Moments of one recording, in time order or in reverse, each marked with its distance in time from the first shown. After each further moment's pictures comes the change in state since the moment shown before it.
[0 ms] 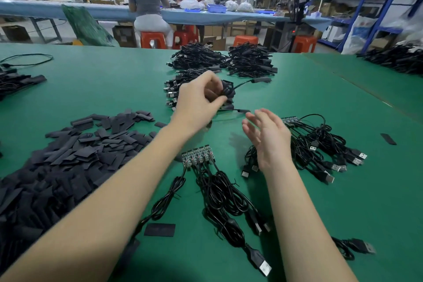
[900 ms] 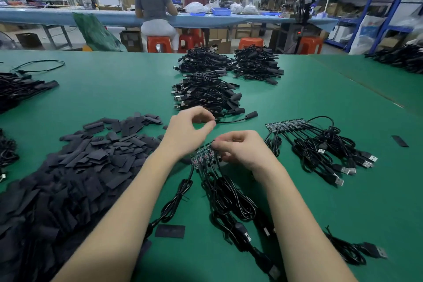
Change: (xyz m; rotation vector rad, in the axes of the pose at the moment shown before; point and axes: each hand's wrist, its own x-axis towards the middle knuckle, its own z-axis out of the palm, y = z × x) left_hand -0.040 -0.031 -0.020 0.045 -0.147 -0.194; right_hand -0.011 0.026 0.011 -0.794 -0.434 0.090
